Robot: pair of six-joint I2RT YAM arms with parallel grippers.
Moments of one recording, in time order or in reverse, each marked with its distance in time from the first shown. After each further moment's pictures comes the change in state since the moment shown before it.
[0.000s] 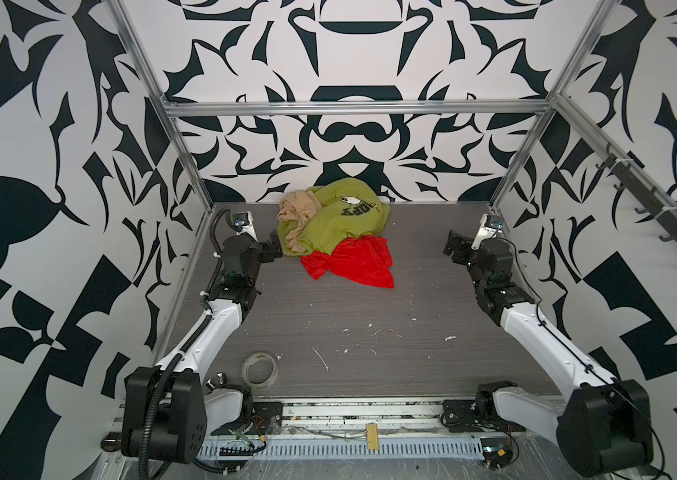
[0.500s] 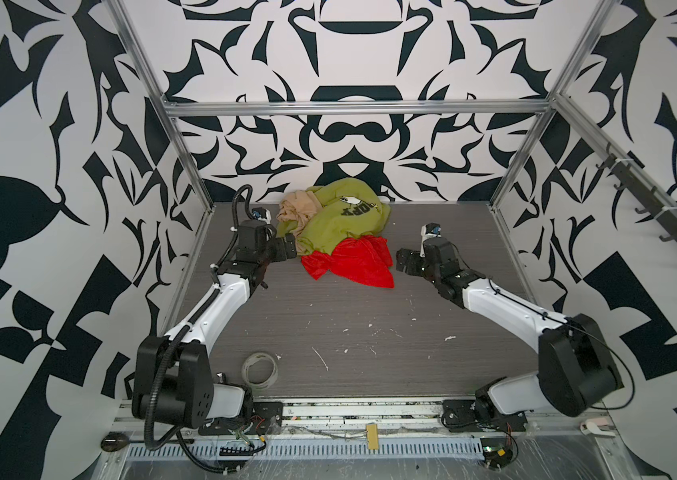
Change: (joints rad) left arm -0.031 0.180 0.204 -0.364 0.143 -0.109; right arm 0.256 0.327 0.137 -0.158 -0.114 0.161
